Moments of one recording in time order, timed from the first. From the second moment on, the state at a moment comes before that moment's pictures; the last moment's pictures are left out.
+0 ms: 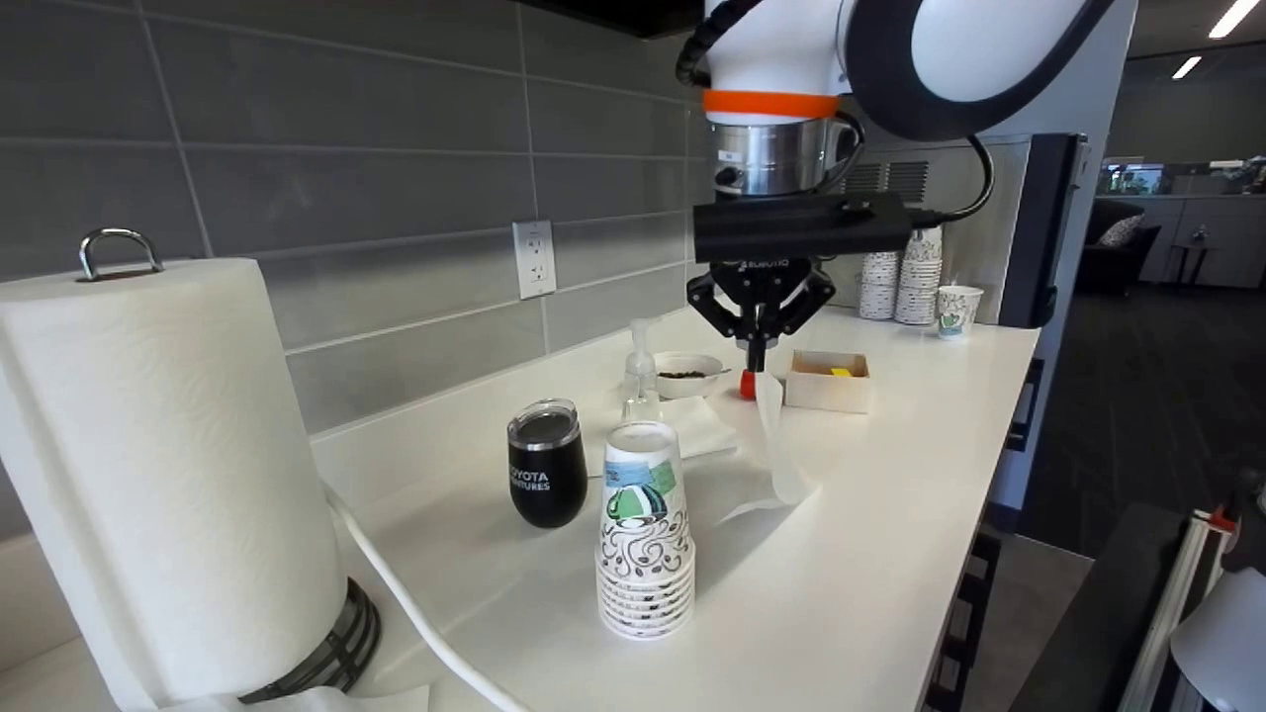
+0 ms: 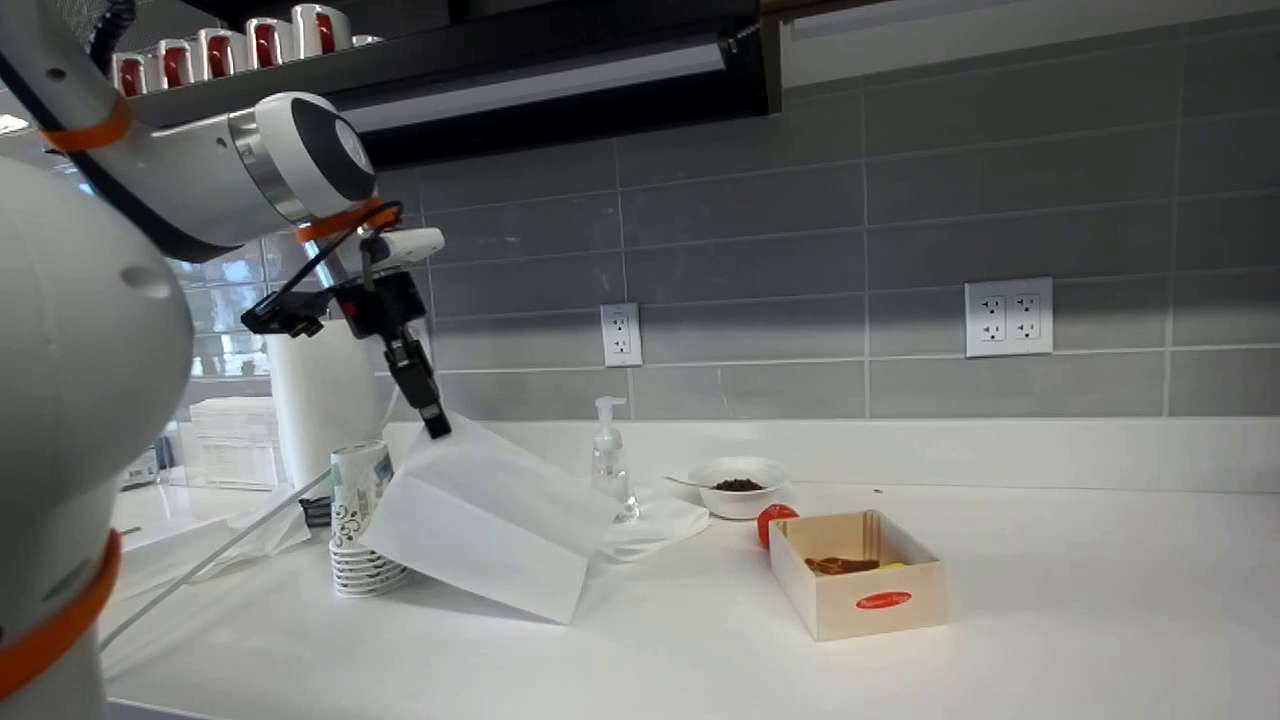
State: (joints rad) arm 0.22 -0.40 0.33 -2.66 -0.25 2.34 1.41
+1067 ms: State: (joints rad) arm 0.04 -0.59 0.50 -2.75 -0.39 2.61 1.47
